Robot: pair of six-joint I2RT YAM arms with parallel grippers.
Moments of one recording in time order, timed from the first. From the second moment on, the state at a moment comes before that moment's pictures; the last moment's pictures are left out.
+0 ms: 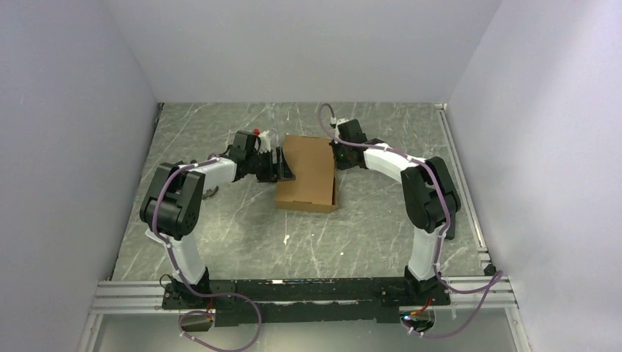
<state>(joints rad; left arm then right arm) -0.33 1.84 1.06 -0.02 0.57 -0.42 0.44 1.92 1.29 -0.26 -0.04 0.15</state>
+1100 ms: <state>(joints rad) -0.32 1.90 1.10 0.03 0.57 -0.53 0.43 2.20 1.64 -0.30 0.07 -0.19</state>
